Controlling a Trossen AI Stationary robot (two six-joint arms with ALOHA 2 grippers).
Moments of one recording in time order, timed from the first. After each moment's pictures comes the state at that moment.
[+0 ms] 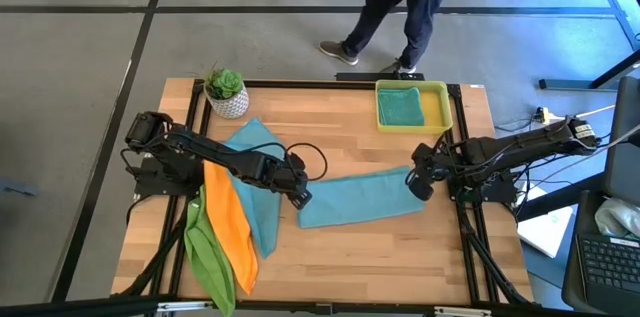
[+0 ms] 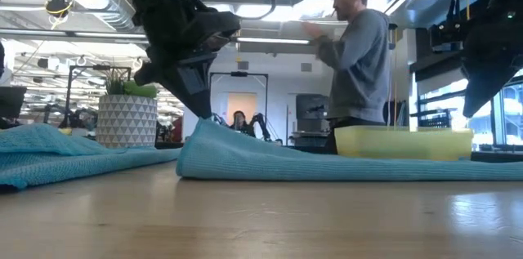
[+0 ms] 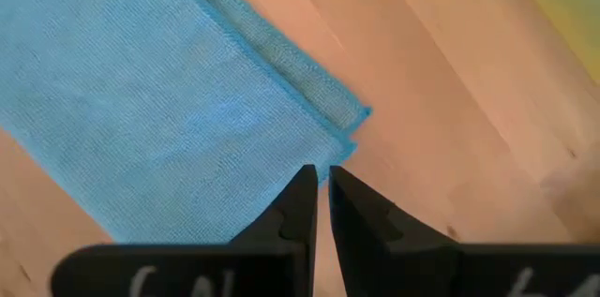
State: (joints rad) left arm -0.18 1.65 1.03 -0.53 -0.28 -0.96; right arm 0.18 0.88 0.57 -0.94 0.24 0.76
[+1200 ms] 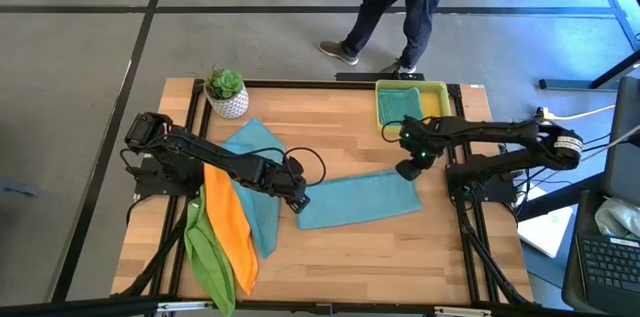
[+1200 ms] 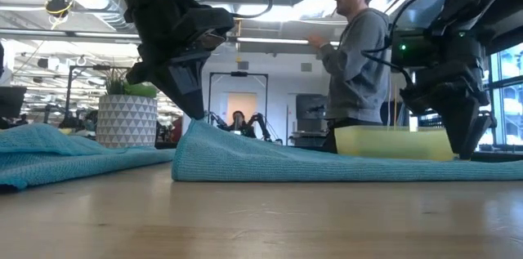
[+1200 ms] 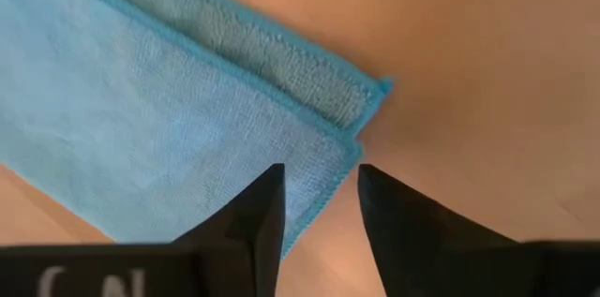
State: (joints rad) left arm -0.21 1.65 1.03 -0.55 -0.27 -0.99; right arm -0.45 1.22 0.51 -0.75 -0.33 0.45
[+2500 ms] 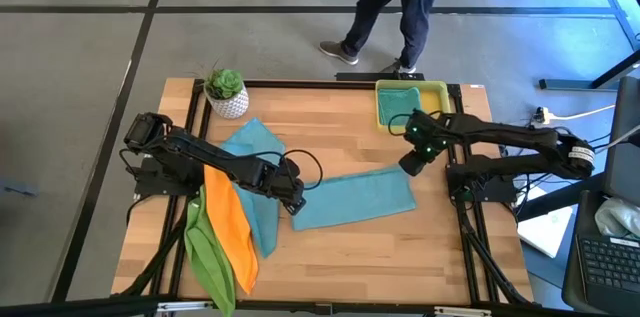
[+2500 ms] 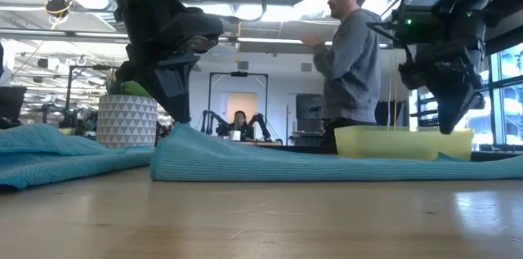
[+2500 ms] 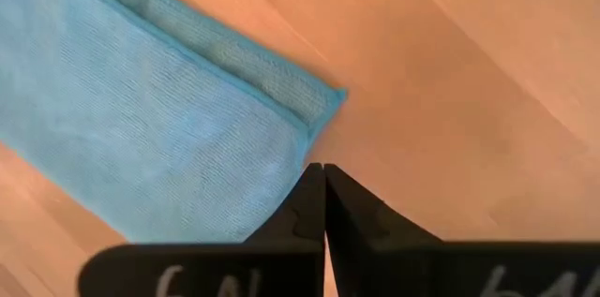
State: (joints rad) left arm -0.22 1.65 1.03 -0.62 -0.28 -1.01; right arm -0.45 1.06 0.56 -0.82 -0.24 0.44
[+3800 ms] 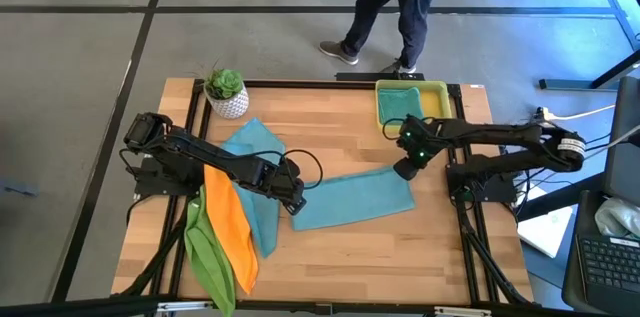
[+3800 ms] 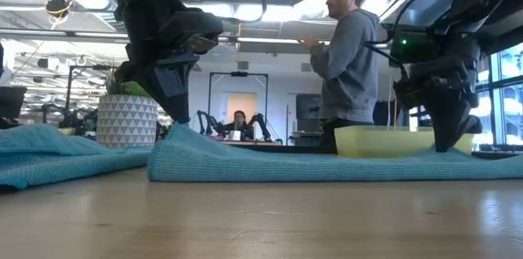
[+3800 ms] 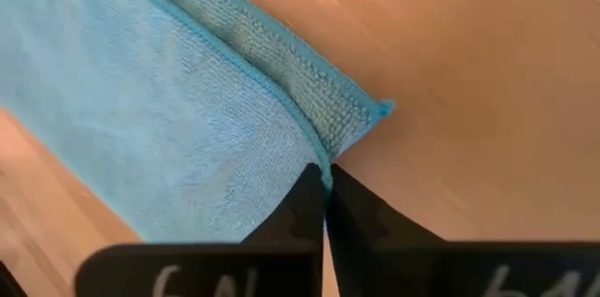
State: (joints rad) left arm -0.22 1.65 1.03 -0.62 -0.25 -1.02; right arm -0.45 1.17 0.47 -0.59 -0.38 0.44
